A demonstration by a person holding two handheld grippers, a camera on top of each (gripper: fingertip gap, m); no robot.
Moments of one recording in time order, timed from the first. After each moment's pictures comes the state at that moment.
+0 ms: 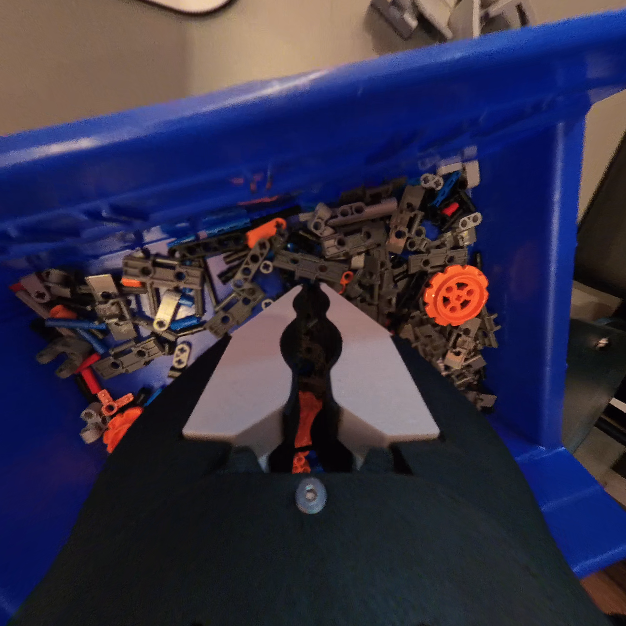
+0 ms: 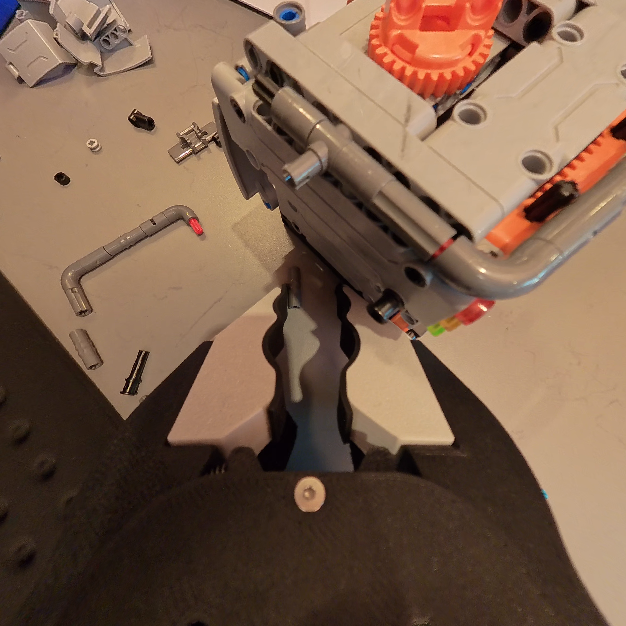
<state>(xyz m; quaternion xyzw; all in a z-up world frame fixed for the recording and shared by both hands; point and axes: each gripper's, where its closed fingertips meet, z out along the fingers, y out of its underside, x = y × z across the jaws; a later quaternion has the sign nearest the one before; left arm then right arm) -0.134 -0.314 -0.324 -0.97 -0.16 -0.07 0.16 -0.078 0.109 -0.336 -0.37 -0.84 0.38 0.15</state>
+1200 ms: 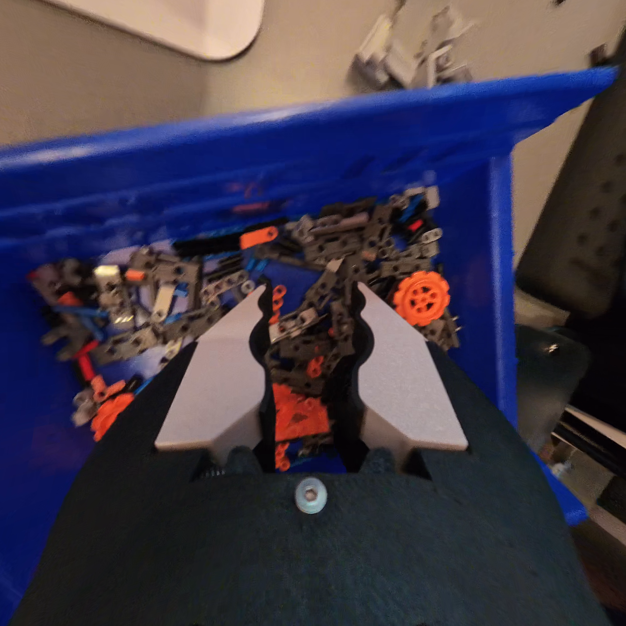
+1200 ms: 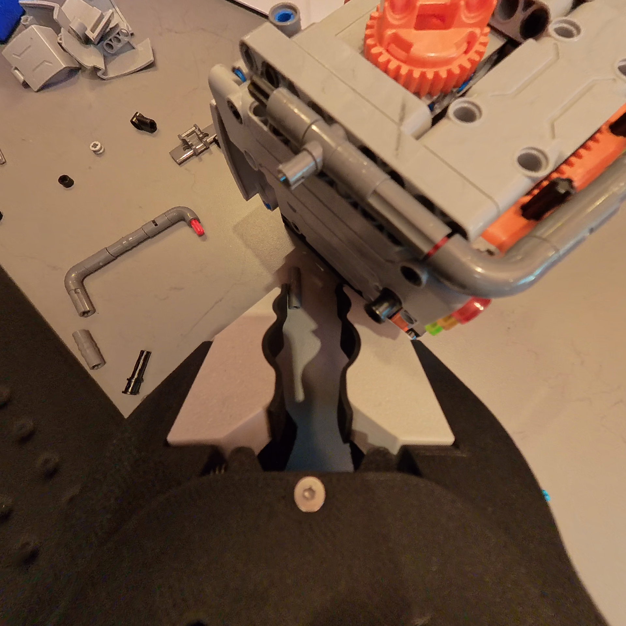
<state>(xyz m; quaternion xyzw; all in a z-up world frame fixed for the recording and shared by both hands) -0.128 -0.310 -0.300 -0.96 -0.19 -0.07 0.20 -0.078 0.109 -0.335 -0.37 -0.84 0.38 0.14</state>
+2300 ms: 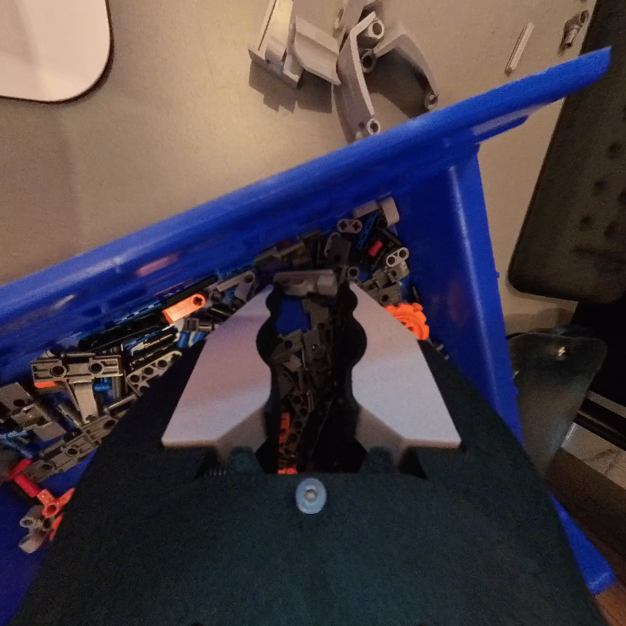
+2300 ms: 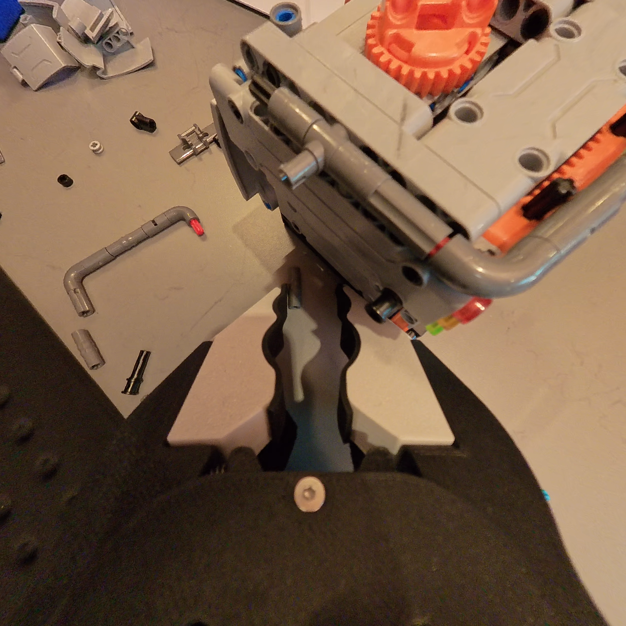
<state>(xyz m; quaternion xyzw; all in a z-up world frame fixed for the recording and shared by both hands) -0.098 -0.274 -0.330 -0.98 -0.10 -0.10 0.17 -0.078 0.109 -0.335 -0.37 -0.84 0.38 0.14</state>
